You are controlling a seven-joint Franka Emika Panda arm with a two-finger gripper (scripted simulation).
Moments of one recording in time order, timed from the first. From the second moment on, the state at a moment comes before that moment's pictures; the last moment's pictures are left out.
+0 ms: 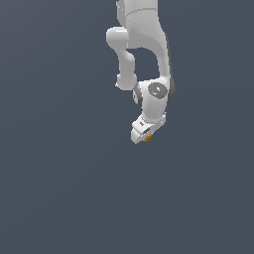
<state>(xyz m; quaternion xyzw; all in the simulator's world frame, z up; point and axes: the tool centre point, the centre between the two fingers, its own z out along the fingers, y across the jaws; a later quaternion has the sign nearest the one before) -0.076 0.106 0.054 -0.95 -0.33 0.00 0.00</state>
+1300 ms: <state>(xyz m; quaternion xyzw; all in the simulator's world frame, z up) 0.016 0.164 0.269 -0.95 -0.33 0.00 0.00</state>
